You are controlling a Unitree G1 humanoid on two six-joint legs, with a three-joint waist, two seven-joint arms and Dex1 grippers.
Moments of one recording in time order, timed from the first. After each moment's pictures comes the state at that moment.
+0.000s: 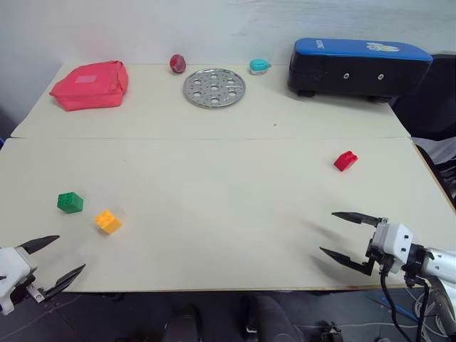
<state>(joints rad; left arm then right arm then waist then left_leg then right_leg) 0.52 0.76 0.73 -0.02 -0.32 -0.18 -0.98 0.13 -0.77 -0.23 0.03 0.37 -0.33 1.15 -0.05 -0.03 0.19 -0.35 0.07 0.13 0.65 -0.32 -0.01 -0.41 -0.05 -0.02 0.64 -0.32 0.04</state>
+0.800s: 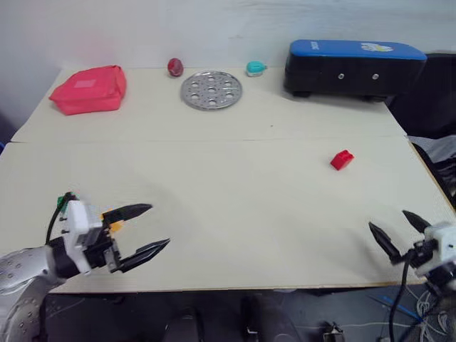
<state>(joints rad) 0.24 0.75 0.41 -0.54 -0.70 0.37 -0.87 0.10 -0.60 -0.48 0.15 0.42 -0.15 0.76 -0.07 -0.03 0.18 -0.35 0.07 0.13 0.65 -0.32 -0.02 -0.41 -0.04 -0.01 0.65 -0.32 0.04</state>
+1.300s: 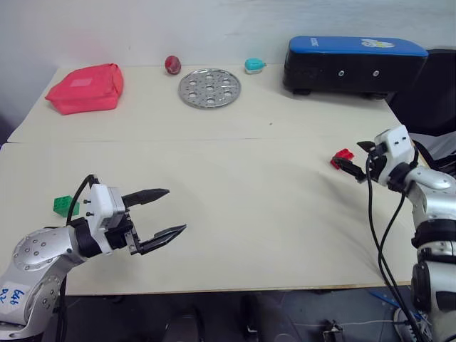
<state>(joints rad) 0.15 0.74 0.31 -0.54 -0.64 0.37 -0.85 -0.83 -0.74 -0.13 0.96 0.16 -0.03 0.88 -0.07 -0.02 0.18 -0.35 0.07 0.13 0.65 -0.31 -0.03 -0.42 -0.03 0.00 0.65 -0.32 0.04</state>
